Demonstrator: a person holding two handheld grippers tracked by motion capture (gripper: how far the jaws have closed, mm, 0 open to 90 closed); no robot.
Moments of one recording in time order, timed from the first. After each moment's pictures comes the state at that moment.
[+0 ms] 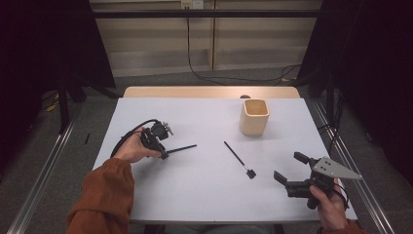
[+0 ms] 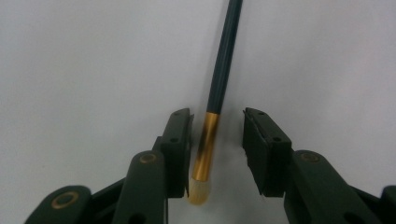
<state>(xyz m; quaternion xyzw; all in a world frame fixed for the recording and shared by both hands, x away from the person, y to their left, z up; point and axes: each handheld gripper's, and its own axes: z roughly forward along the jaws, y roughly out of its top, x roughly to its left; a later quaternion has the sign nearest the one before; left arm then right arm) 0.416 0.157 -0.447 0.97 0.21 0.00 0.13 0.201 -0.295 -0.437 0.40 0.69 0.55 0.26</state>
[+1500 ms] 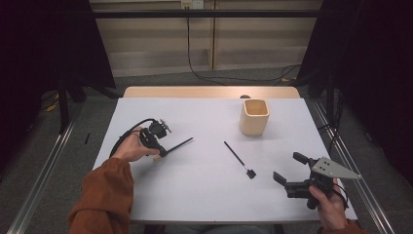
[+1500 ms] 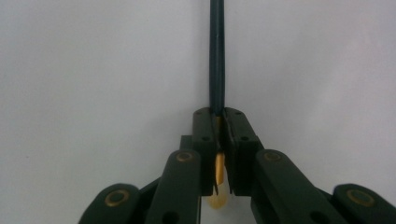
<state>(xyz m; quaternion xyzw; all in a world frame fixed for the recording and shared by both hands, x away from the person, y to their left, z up) 0.418 0.163 -0.448 0.96 0.25 -0.02 0.15 0.201 -0.295 -0.437 0.39 0.70 0.54 0.25</state>
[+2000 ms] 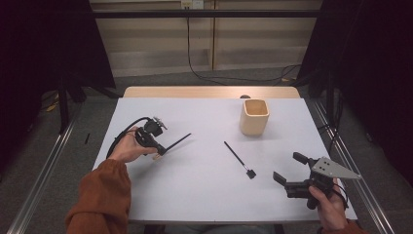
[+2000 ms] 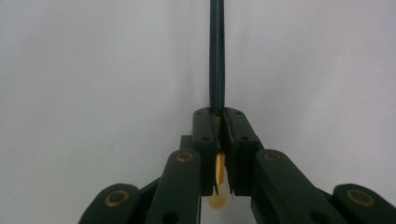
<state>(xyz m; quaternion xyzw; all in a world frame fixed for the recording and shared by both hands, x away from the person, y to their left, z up) 0.416 0.174 -0.439 0.94 0.28 -0.02 0.20 0.201 -0.294 -0.437 0.39 0.70 0.54 0.25</state>
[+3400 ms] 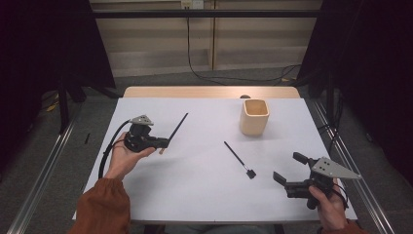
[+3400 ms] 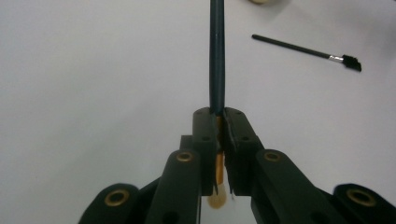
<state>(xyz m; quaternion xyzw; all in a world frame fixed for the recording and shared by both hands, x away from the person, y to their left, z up) 0.374 0.194 -0.415 0.85 0.31 0.03 0.41 0.201 -0.294 -0.437 0.39 0.70 0.54 0.25</state>
